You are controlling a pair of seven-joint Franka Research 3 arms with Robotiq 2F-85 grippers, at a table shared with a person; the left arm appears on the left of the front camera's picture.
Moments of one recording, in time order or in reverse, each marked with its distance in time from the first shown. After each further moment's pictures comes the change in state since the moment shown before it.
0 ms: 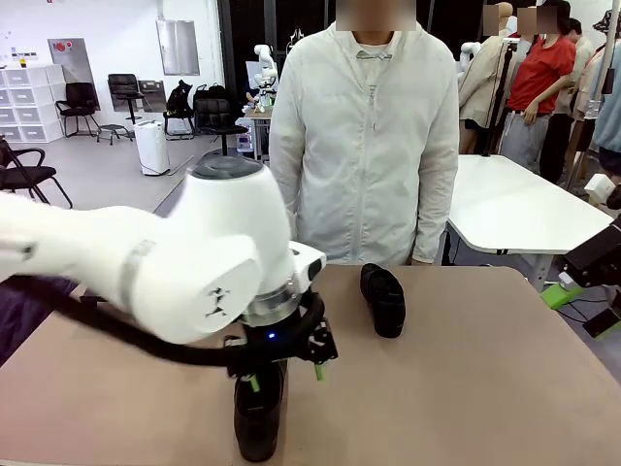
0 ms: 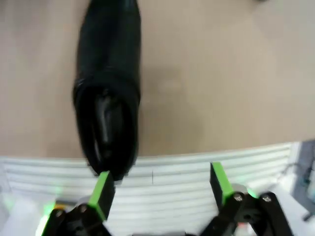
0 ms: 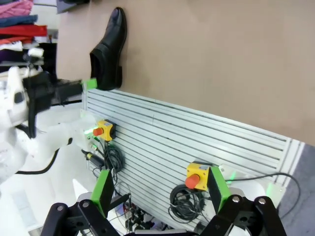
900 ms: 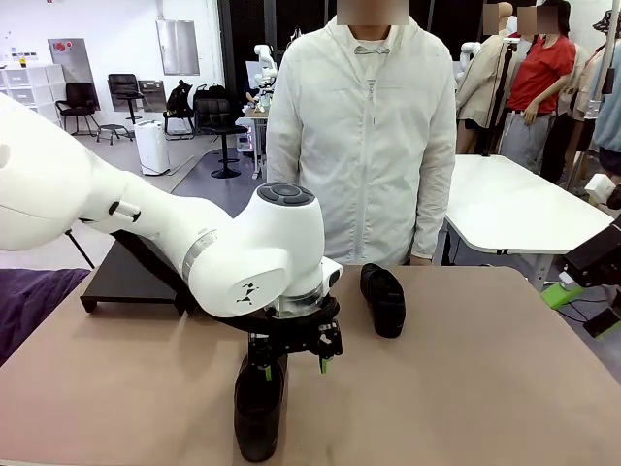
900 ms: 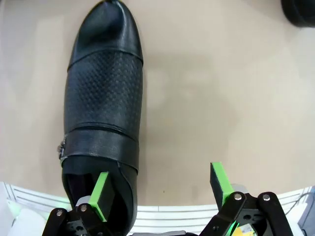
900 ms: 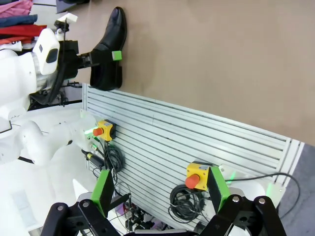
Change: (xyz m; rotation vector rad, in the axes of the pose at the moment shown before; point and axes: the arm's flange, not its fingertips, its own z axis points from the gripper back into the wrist) left arm 0.048 -0.016 -0.066 0.117 0.042 0.029; right arm 0.000 0.000 0.000 0.000 0.000 0.000
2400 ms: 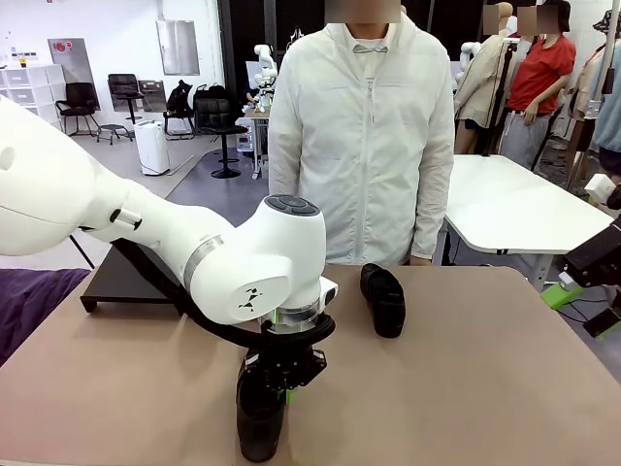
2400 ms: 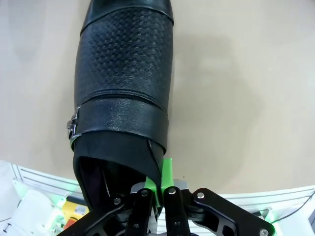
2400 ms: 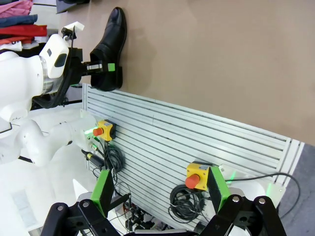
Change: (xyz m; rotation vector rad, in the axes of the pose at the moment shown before) left arm -0.014 0.010 -0.011 0.085 0.082 0.017; right arm 0.000 0.000 0.000 0.000 0.000 0.000
